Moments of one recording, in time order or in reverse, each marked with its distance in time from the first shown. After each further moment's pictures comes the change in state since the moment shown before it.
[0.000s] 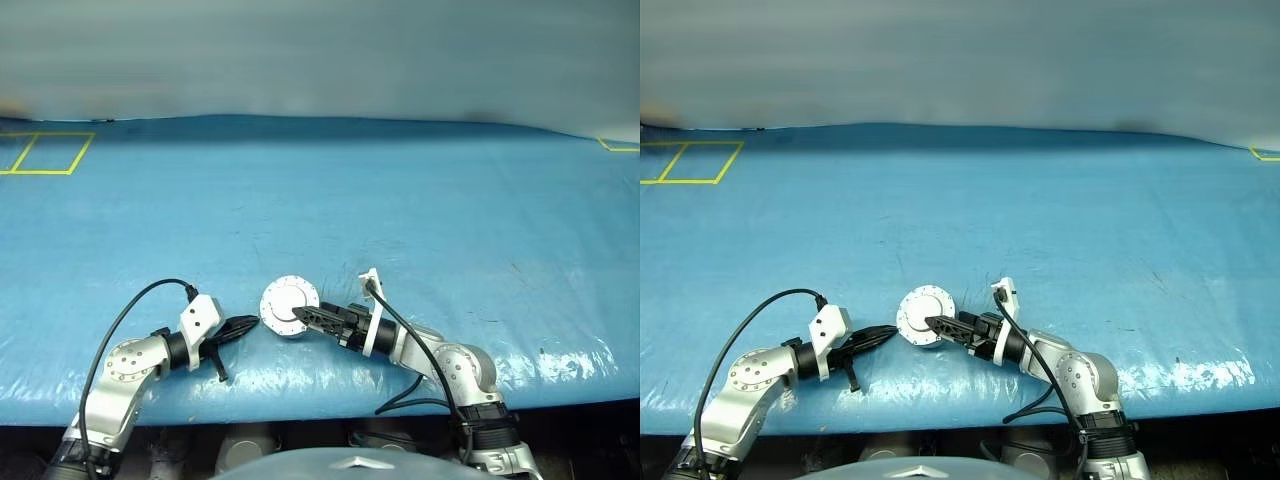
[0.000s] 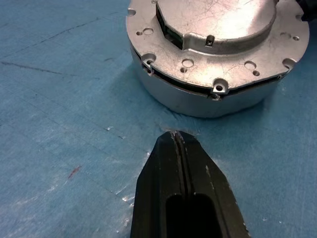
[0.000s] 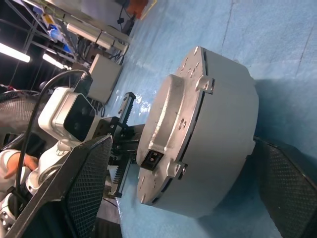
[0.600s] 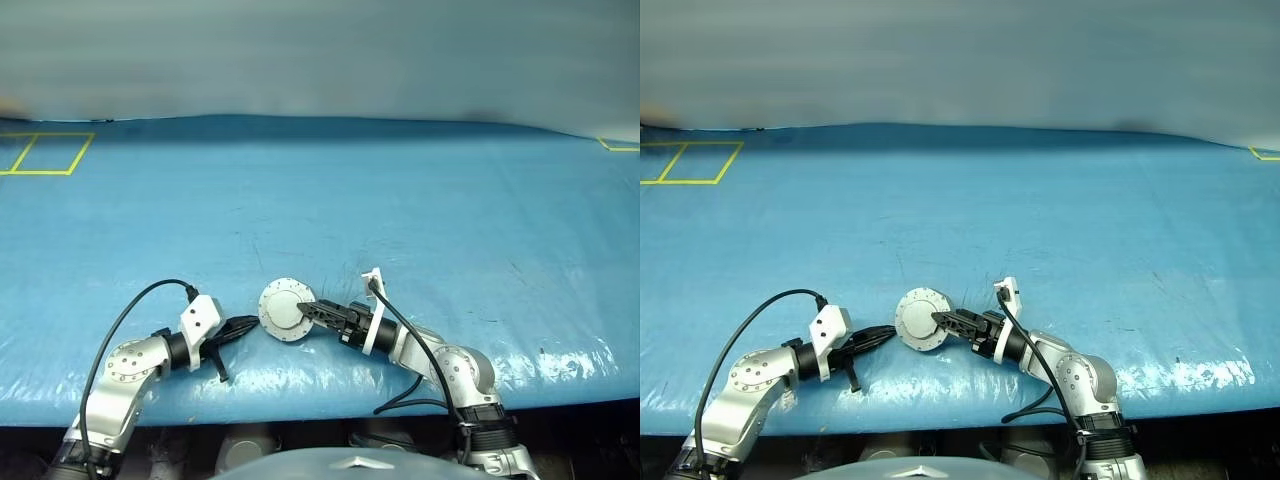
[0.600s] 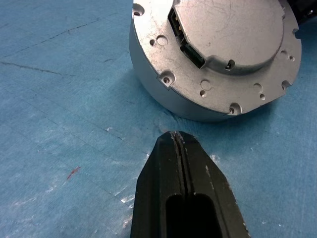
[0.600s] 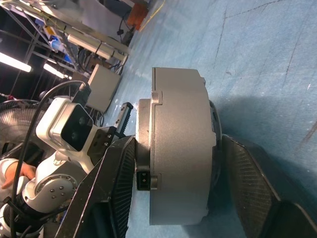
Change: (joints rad) left arm 0.005 -0.002 0.001 -0.013 0.002 0.011 0.002; right arm 0.010 0.010 -0.011 0.017 0.000 -0.032 0.016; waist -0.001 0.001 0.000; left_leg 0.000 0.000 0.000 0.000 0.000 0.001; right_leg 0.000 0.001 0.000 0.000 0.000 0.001
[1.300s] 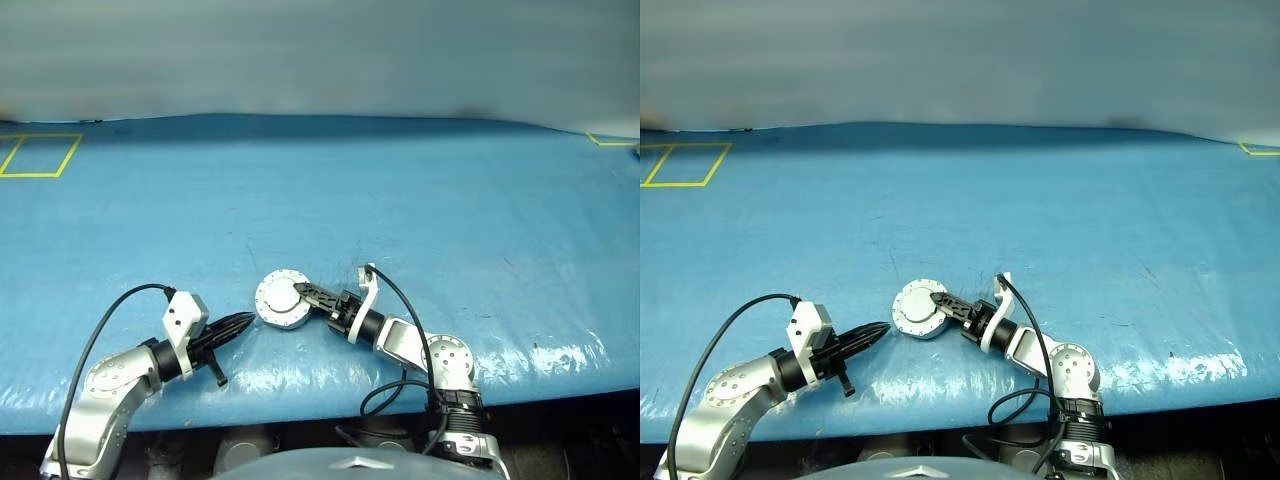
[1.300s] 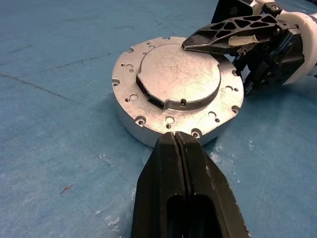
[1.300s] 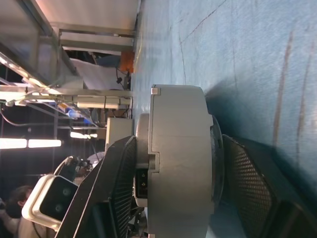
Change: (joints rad) left arm 0.134 -0.031 0.154 -0.323 -0.250 0.259 0.082; right arm -0.083 0.214 -0.284 0.176 0.304 0.256 -0.375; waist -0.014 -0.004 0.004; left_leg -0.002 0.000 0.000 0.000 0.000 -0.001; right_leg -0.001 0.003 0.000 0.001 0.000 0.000
